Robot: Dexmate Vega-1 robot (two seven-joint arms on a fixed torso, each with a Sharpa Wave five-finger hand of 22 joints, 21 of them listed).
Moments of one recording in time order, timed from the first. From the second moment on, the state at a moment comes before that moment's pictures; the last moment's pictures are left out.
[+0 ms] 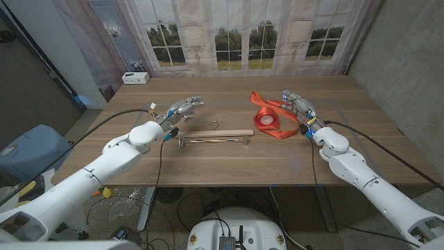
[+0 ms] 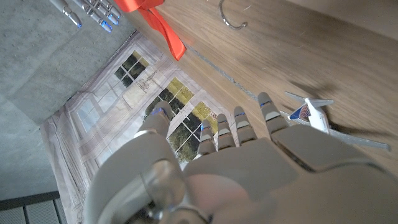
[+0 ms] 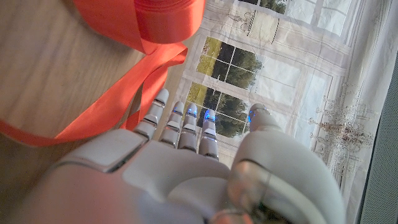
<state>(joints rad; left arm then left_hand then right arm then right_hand) 0.92 0.84 0.45 -1.78 -0.31 0.11 0.08 0.49 0.12 0.53 -0.17 0.17 0.11 -0.01 0.20 0.17 0.10 0.00 0.23 0.19 0.13 0.04 0.20 0.17 0.01 0.19 0.42 0.19 -0.92 -0.60 -0.37 -1.45 0.62 0.24 -0.01 0.55 0.15 0.25 -0.07 0.21 0.30 0.02 0.20 0.18 0.26 0.10 0.29 0.20 0.17 0.06 0.34 0.22 0.08 0.10 0.64 0.17</state>
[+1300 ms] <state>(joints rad) 0.83 1.01 0.58 -2.17 -0.10 0.69 0.01 0.67 0.12 0.55 -0.18 0.17 0.21 0.00 0.21 0.18 0.20 -0.01 0.25 0.20 0.20 0.01 0.20 0.18 0.05 0.20 0.41 0.19 -1.01 -0.61 -0.34 -1.48 0.64 0.31 0.02 0.54 0.15 0.25 -0.08 0.21 0.31 0.01 0.20 0.18 0.27 0.10 0.29 0.20 0.17 0.06 0.34 0.22 0.09 0.10 0.62 0.17</state>
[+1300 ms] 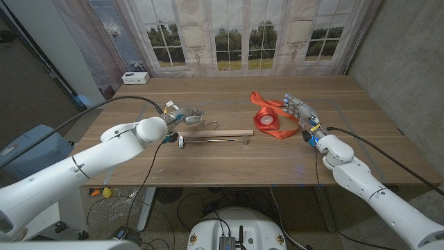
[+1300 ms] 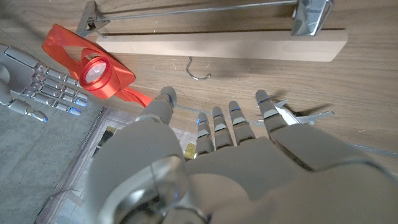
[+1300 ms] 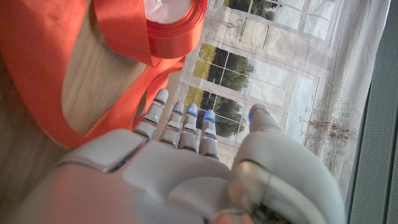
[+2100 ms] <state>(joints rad) 0.52 1.01 0.91 -2.23 0.14 1.05 -0.20 0.79 0.14 0.55 -0.18 0.17 0.31 0.00 0.23 0.19 0.30 -0.02 0.27 0.22 0.27 -0.03 0.22 0.18 0.09 0.17 0.42 0.19 -1.04 -0.61 -0.34 -1.49 0.64 0.33 0.02 0.53 0.15 0.25 -0.08 0.21 0.32 0.02 0.20 0.18 0.28 0.10 0.28 0.20 0.17 0.06 0.34 0.22 0.09 0.09 0.61 0.17</state>
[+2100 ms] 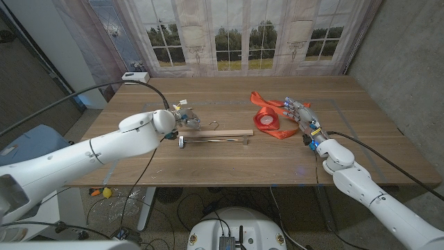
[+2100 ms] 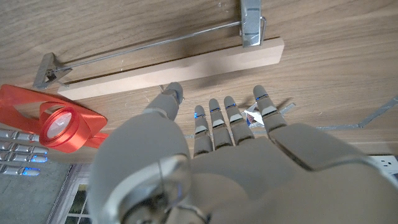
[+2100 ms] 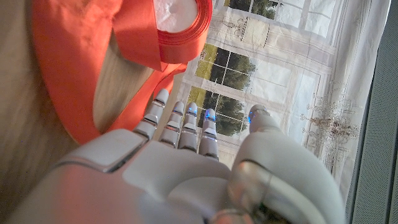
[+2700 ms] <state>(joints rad) 0.32 0.99 1.16 -2.20 0.37 1.15 -0.42 0.84 0.12 0.53 -0.18 0.17 0.31 -0.01 0.23 0.19 0.30 -0.03 0.27 0.23 0.27 -0.04 0.22 0.18 0.08 0.15 0.42 0.19 -1.05 -0.60 -0.33 -1.49 0.65 0.34 0.01 0.53 0.16 0.26 -0.08 0.21 0.33 0.02 0.20 0.18 0.28 0.11 0.28 0.20 0.18 0.07 0.34 0.23 0.09 0.10 0.61 0.17</state>
